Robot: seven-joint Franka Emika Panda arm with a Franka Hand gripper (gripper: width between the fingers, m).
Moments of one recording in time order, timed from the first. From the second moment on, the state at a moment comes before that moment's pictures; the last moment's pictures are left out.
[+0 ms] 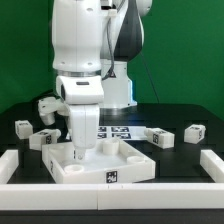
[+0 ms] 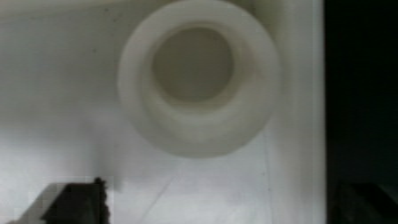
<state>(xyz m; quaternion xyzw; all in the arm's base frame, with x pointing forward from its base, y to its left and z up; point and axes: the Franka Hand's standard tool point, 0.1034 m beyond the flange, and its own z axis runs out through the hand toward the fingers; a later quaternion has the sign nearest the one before) 0.475 -0.096 0.013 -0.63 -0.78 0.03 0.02</state>
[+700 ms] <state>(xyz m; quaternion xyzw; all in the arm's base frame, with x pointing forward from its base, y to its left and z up) 0.477 -0.096 0.014 -0.63 -0.77 0.03 0.01</state>
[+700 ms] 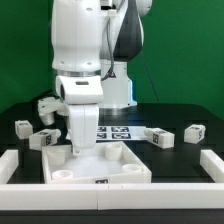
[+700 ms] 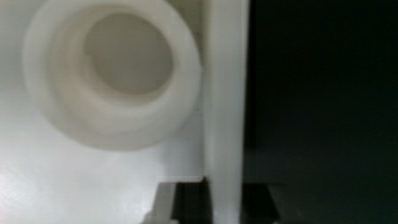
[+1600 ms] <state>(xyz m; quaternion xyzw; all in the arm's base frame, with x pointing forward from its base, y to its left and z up) 0.486 0.002 0.012 -0.68 -0.73 0.00 0.02</state>
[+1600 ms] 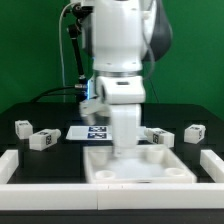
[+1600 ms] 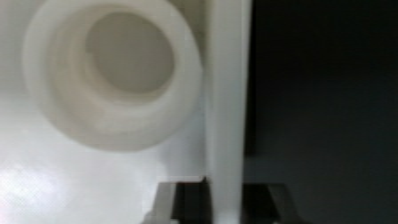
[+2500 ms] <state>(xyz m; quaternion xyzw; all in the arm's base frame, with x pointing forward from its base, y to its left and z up) 0.494 0.053 0.012 -0.72 -0.69 0.02 0.03</state>
